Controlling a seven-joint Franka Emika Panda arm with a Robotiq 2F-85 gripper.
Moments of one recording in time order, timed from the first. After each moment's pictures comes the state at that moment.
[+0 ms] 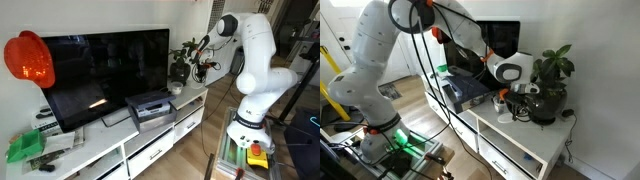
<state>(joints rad) -0.81 0.64 -0.14 -1.77 -0.05 2.33 -0.47</state>
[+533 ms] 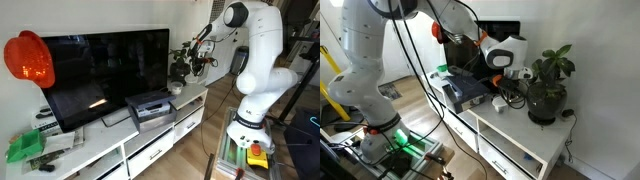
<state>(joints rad) -0.81 0.47 -0.07 -1.89 0.15 2.33 -0.59</state>
